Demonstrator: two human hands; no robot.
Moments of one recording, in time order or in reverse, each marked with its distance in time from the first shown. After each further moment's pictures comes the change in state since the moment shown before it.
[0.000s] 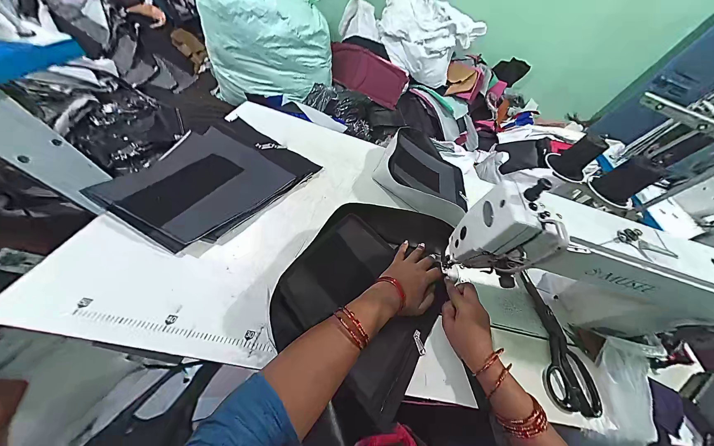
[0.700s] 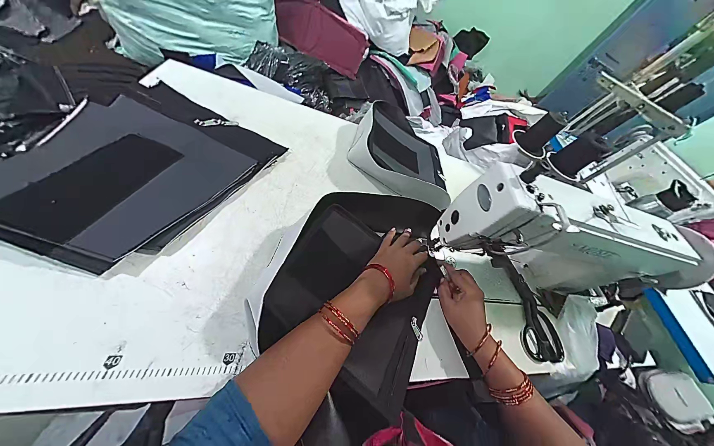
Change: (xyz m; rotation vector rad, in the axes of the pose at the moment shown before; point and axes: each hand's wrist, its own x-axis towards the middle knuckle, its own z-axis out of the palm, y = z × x) left_hand 0.001 -0.012 -0.004 -0.068 -0.029 0.050; right_hand -0.007 0.008 0.007 0.156 0.218 0.072
